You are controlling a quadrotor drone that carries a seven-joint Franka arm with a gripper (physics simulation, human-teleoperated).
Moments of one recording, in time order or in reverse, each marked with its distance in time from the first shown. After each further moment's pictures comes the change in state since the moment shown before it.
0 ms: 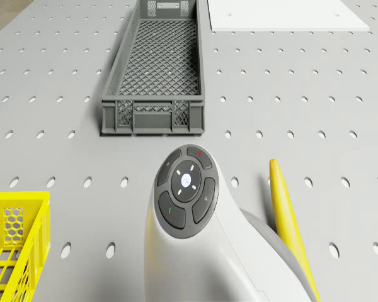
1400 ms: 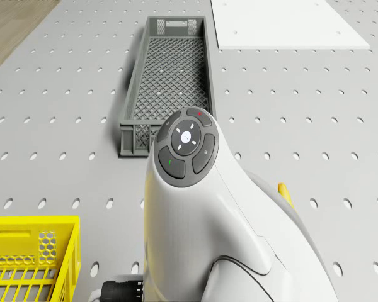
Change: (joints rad) arm 0.019 -0.004 0.165 -0.033 0.159 -0.046 0.002
